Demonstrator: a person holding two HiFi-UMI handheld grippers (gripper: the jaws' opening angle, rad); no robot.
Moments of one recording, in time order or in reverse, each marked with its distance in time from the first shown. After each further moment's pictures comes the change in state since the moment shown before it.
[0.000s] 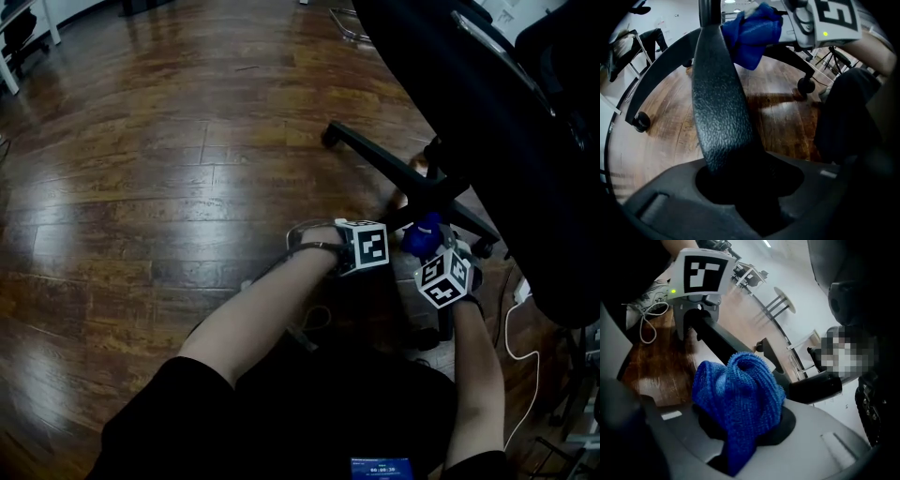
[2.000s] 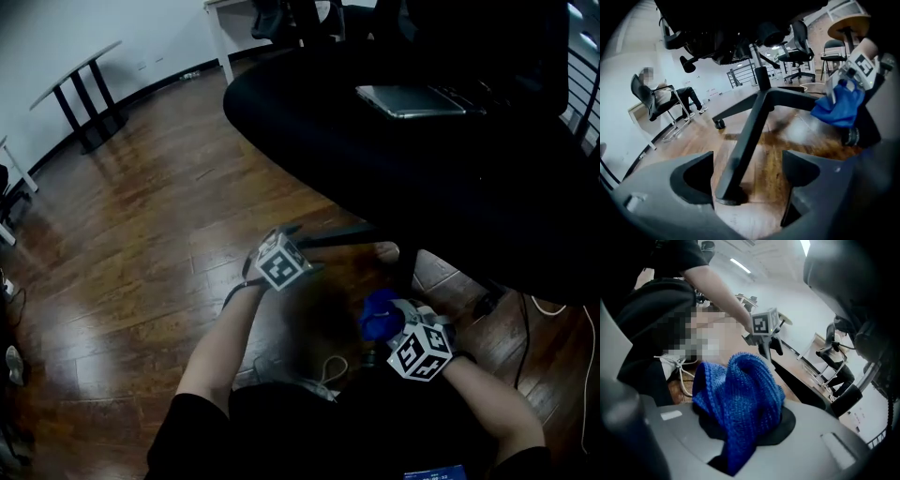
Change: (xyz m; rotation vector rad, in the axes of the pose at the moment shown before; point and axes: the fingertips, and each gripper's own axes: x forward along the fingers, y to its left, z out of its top) left arm -0.100 0.134 0.037 0.118 -0.582 0.389; right arm -0.088 0.117 0.065 0.224 -0.318 0.175
